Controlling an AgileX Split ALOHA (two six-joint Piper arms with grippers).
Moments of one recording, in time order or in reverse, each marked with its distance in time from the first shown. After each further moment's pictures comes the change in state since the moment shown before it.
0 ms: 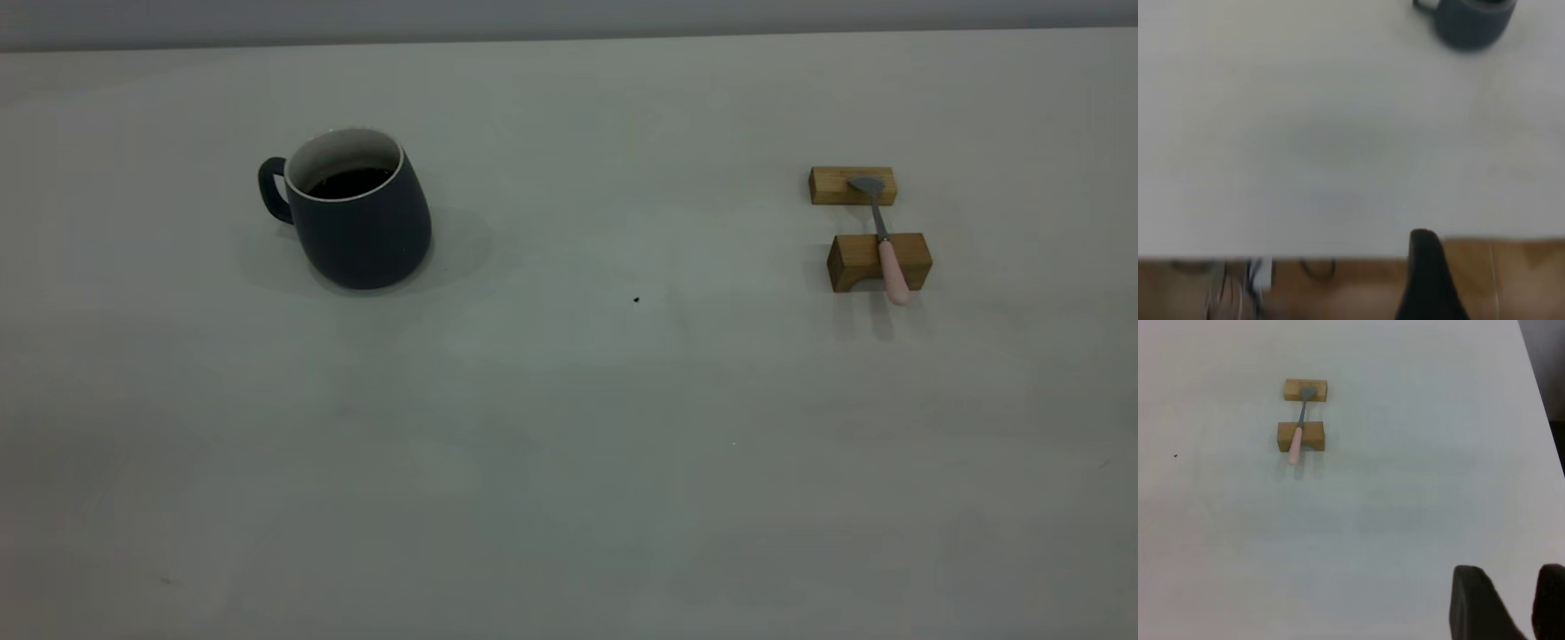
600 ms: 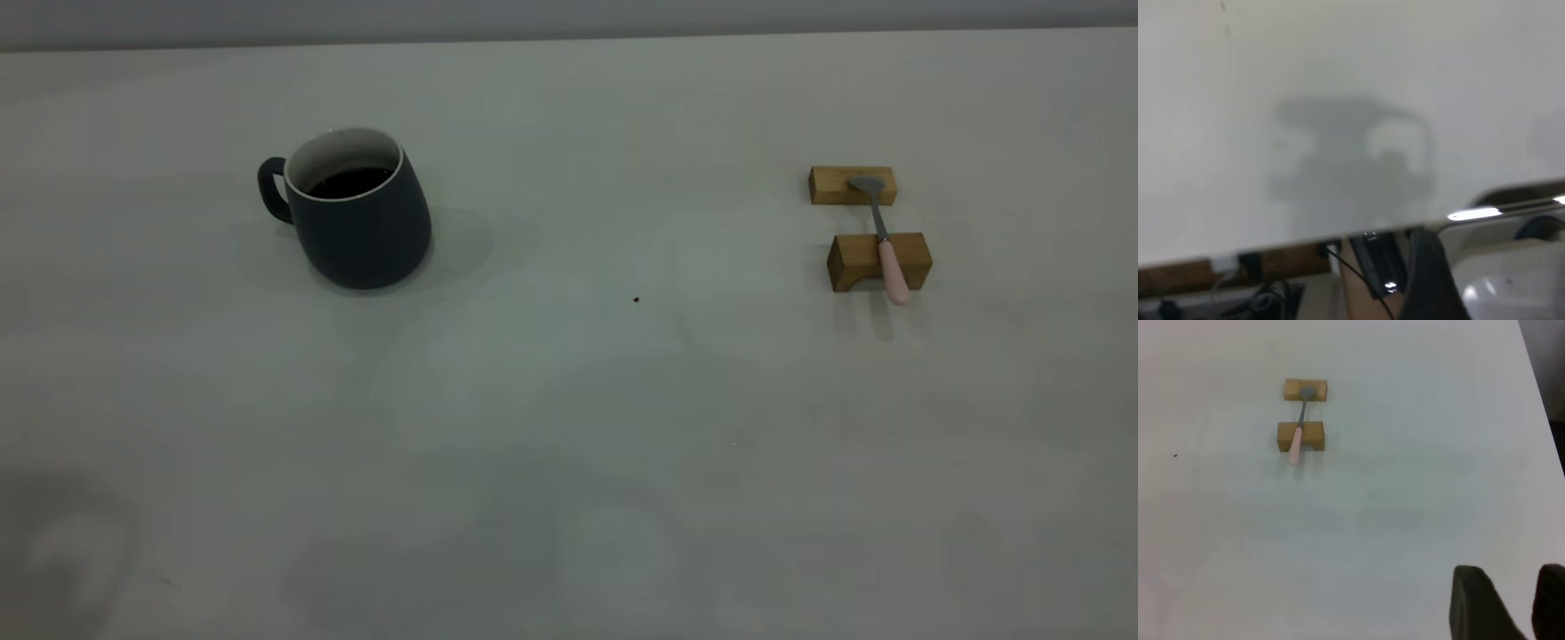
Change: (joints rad) left arm 0.000 0.953 -0.181 0.027 -0.329 0.173; right arm 0.000 0.000 0.000 0.000 0.000 0.000
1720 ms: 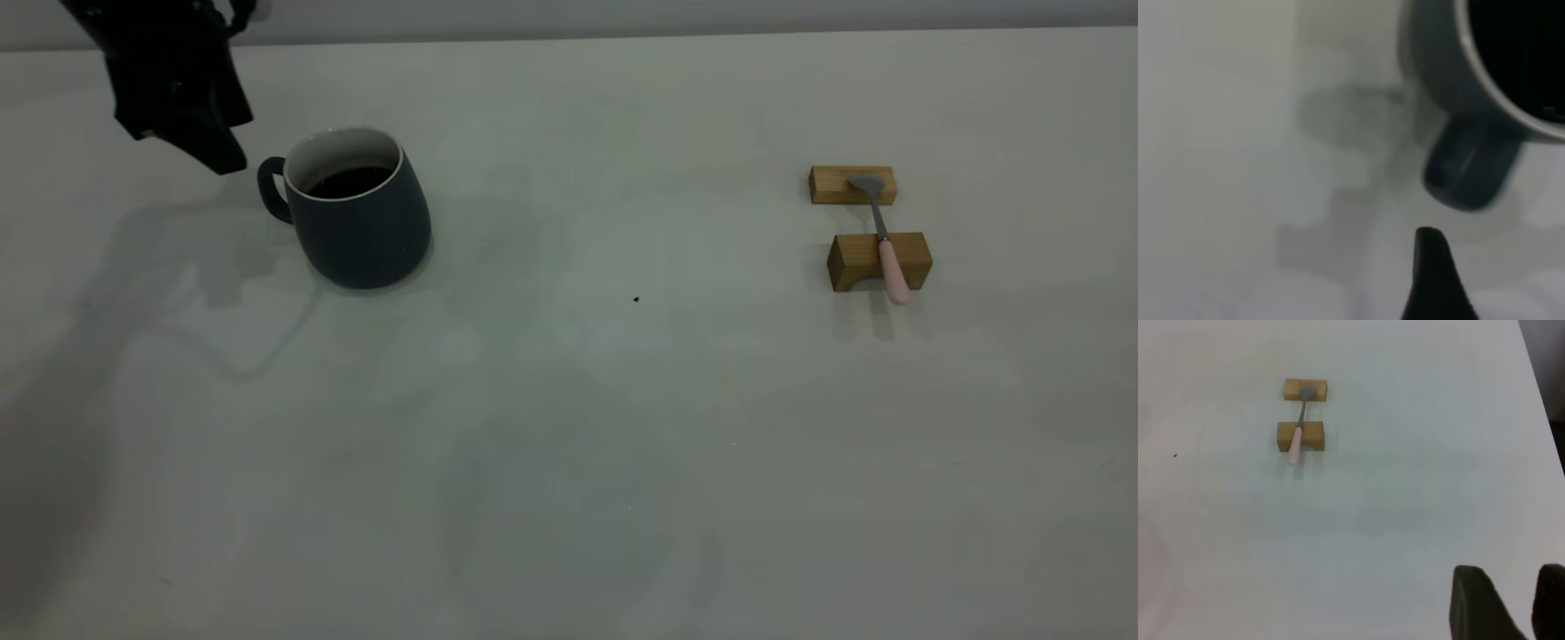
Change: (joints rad) left arm 0.000 1.268 -0.938 -0.277 -0.153 1.469; right arm 0.000 0.000 0.000 0.000 0.000 0.000
